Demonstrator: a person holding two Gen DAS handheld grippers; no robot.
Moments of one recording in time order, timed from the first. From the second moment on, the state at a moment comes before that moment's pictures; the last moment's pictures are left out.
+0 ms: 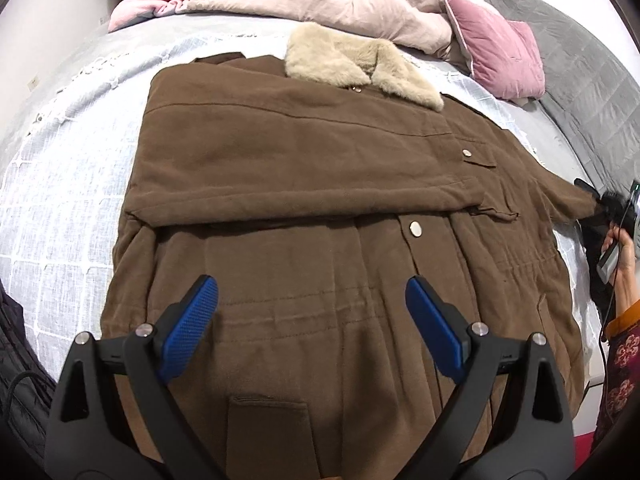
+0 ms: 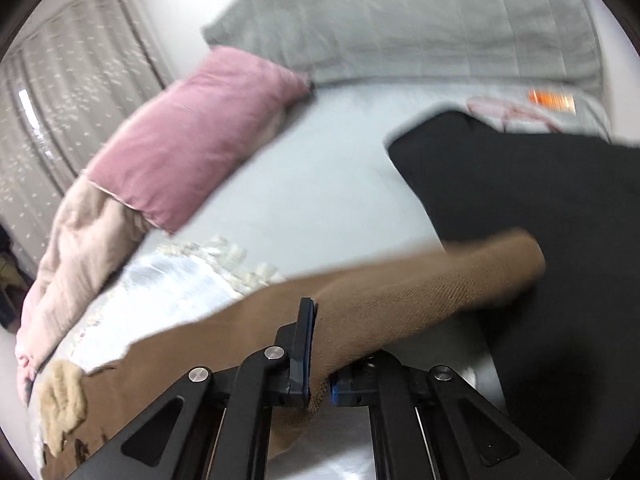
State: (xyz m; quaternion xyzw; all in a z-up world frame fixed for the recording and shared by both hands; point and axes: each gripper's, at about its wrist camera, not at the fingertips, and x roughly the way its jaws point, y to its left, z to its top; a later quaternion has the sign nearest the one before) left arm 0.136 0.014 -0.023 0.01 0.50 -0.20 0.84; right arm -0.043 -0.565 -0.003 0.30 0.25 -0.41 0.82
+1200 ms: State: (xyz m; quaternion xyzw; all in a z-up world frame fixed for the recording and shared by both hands) left arm 0.138 0.018 -0.016 0.02 0.51 -0.19 0.84; right arm 0.118 -0.209 -0.058 0.15 0.51 0.05 0.85
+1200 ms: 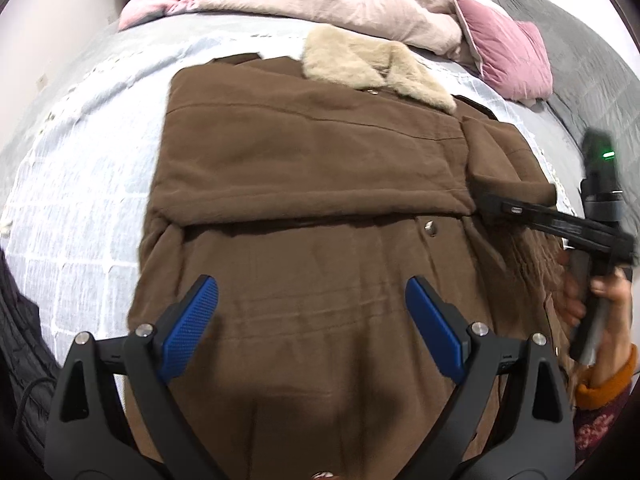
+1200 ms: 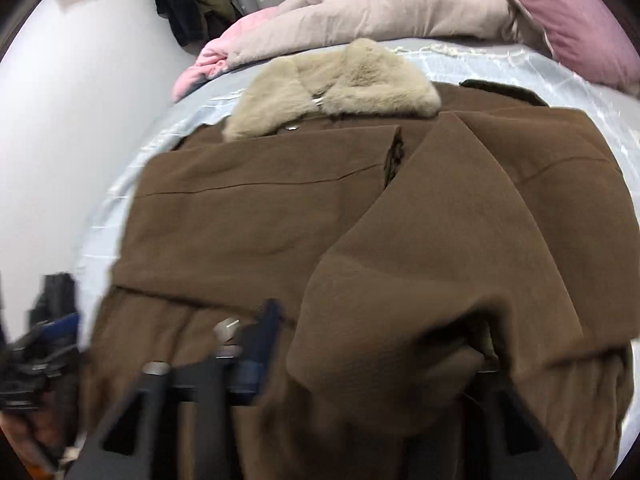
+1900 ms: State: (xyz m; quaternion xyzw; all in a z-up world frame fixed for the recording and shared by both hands) left arm 0.104 -0.223 -0.036 0.24 0.43 -0.36 0.79; right arm -0.019 -0.411 -0.017 0.44 0.34 -0.08 0.82
